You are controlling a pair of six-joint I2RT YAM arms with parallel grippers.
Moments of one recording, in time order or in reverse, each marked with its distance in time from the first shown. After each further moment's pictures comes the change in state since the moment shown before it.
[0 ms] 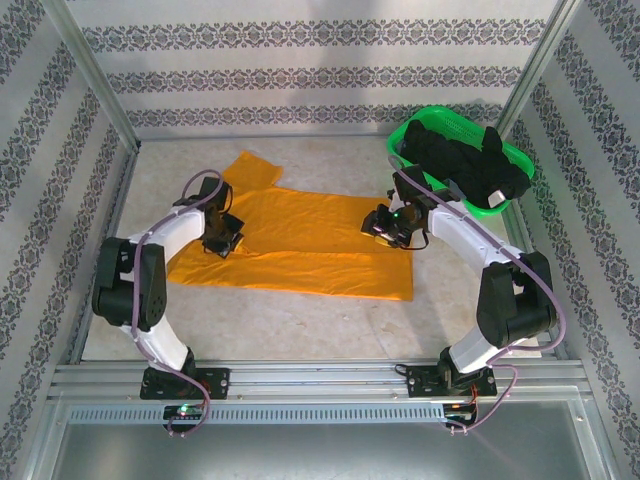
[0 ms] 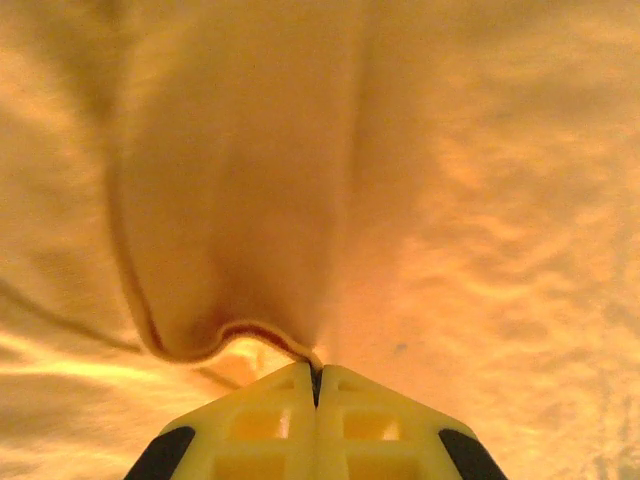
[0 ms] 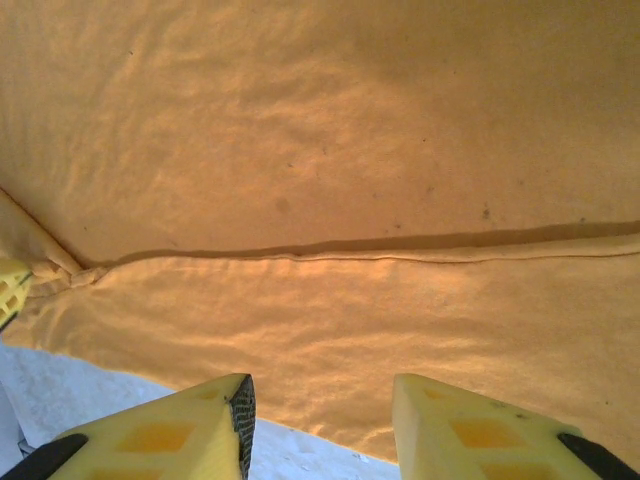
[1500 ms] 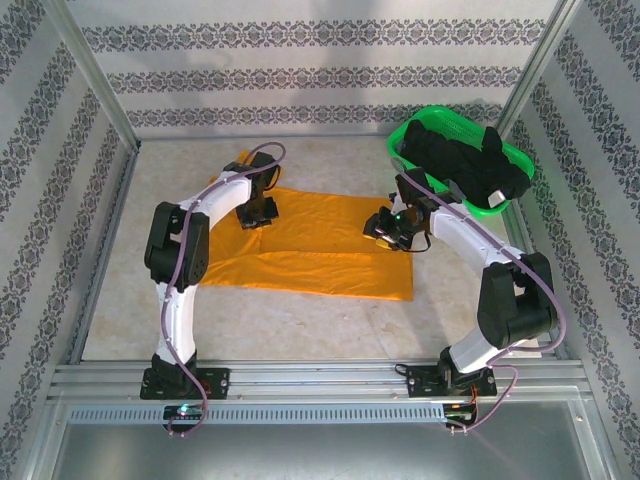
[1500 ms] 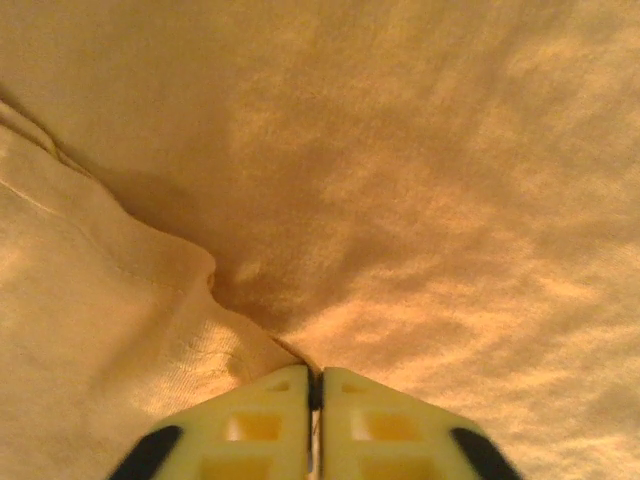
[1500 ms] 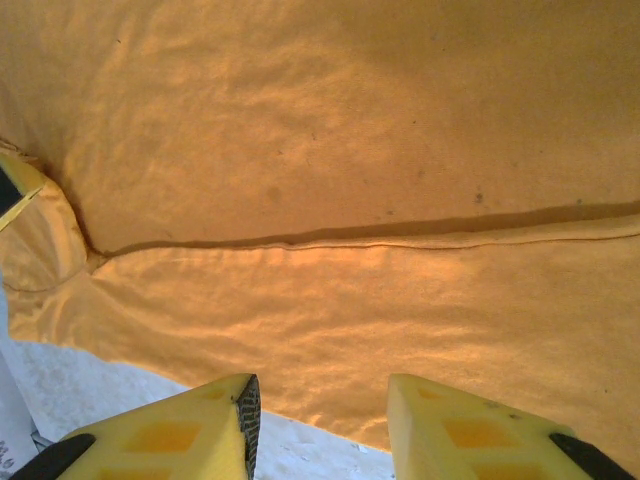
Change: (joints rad) left arm -0.173 0.401 0.556 -0.317 -0.191 0.518; right arm -0.013 -0.007 -0.028 0.005 -0.028 0.004
